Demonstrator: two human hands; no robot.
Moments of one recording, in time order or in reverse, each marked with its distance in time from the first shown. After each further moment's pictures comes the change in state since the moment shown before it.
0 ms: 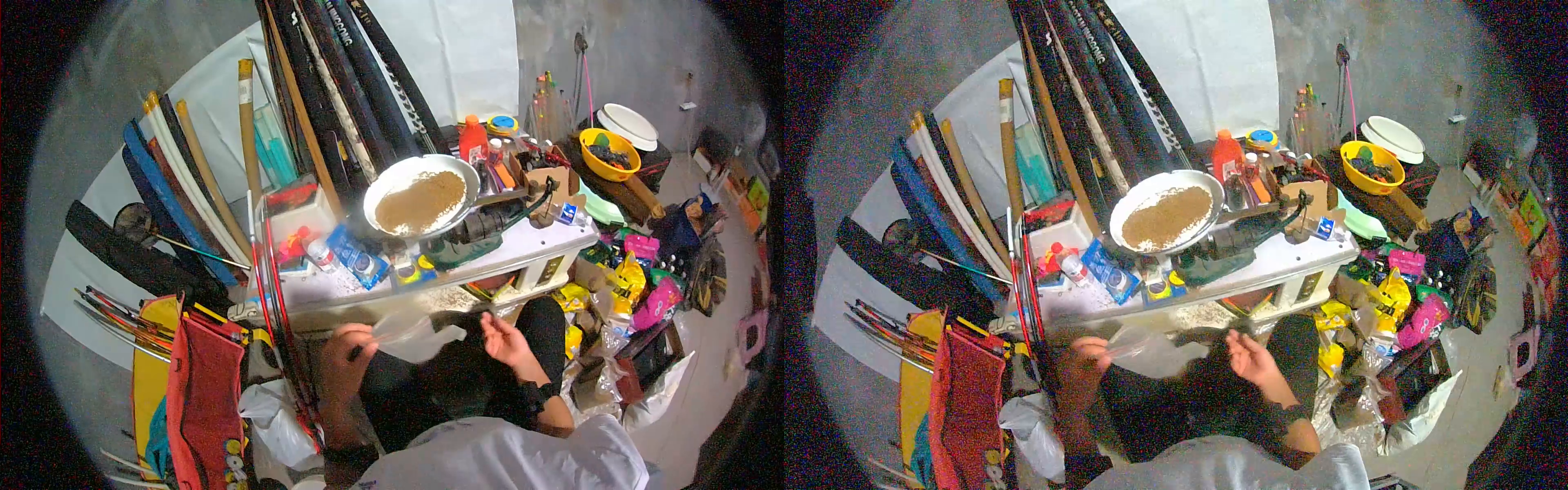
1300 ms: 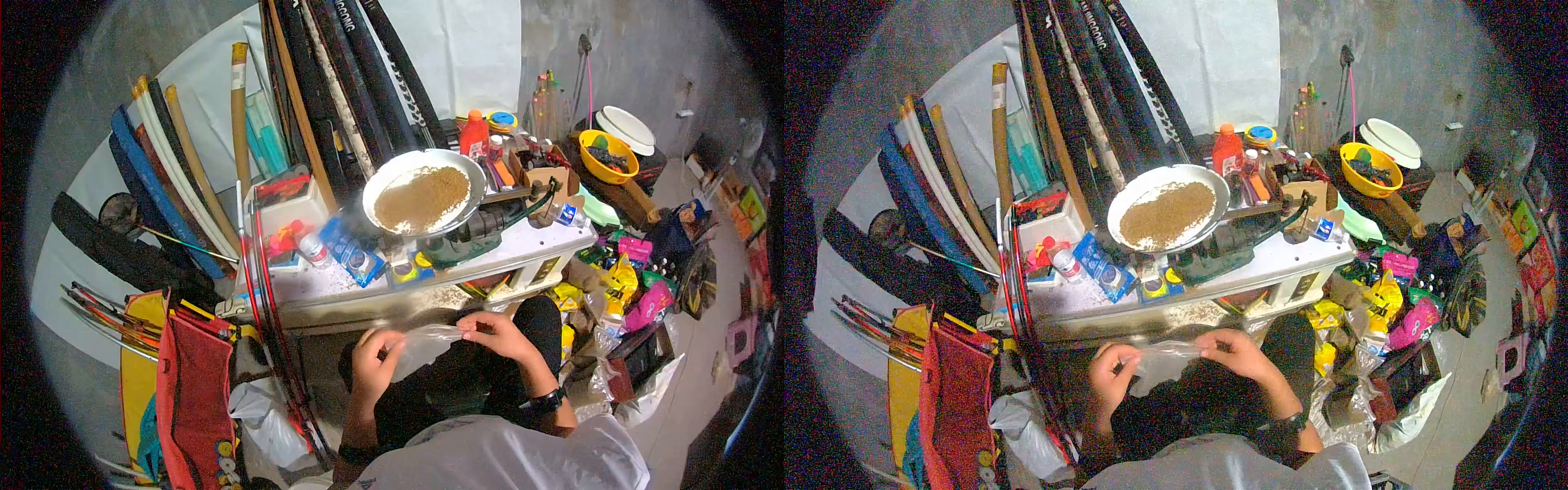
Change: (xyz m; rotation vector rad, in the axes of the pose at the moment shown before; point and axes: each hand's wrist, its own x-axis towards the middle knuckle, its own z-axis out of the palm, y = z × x) left_hand 0.000 -0.014 0.048 -0.155 0.002 -0.147; right_hand 0.006 0.036 0.142 -1.772 0.017 -0.312
